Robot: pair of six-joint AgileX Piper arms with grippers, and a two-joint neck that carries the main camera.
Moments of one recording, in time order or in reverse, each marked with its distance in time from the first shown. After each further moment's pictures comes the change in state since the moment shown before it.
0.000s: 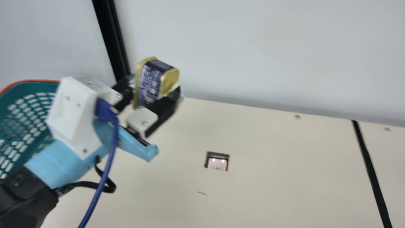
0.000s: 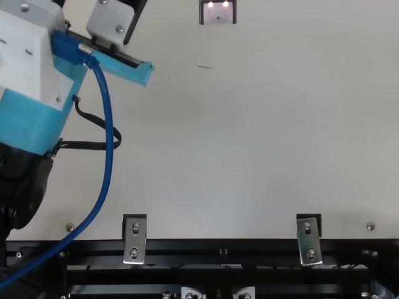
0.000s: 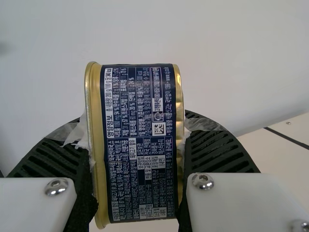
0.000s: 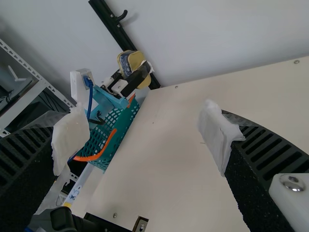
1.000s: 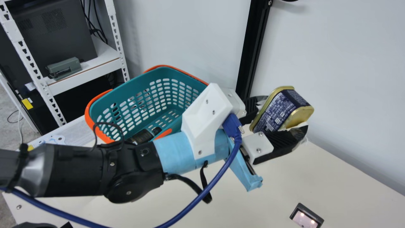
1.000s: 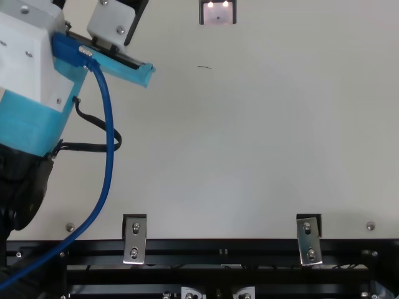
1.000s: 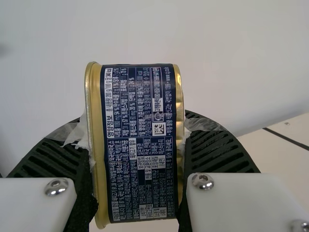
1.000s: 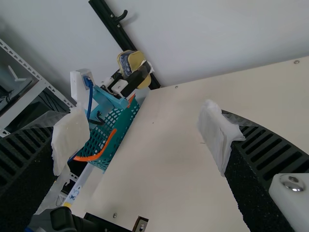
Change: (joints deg) left arm 0.0 0.0 0.0 -0.1 0.0 0.0; right arm 0.0 0.0 0.0 0.0 0.0 0.0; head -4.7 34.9
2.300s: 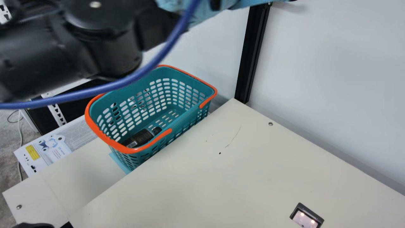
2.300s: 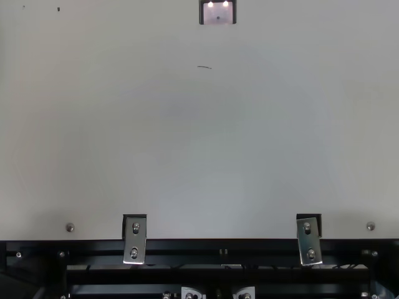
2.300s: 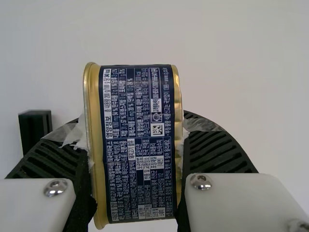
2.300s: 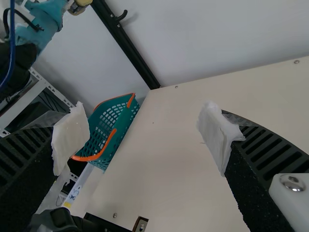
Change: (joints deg) left arm 6.2 4.5 -44.5 -59.9 21.2 58.1; right arm 0.0 0.0 0.0 -0.1 0.0 0.0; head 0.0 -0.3
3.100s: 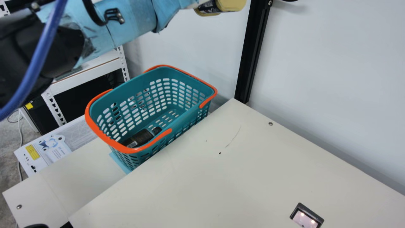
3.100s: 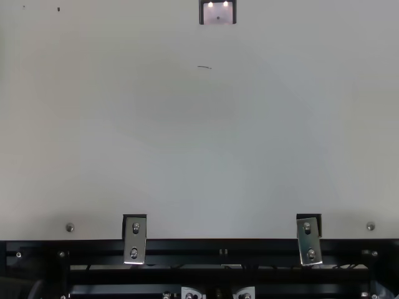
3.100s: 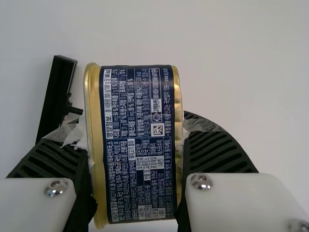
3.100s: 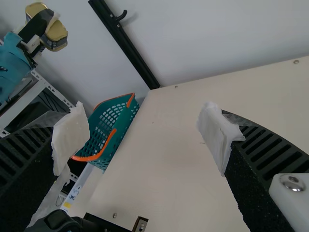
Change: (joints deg) left arm 12.7 -21.9 18.6 -35.7 13.7 14.5; right arm 0.0 0.0 0.0 0.0 0.0 0.0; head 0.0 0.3
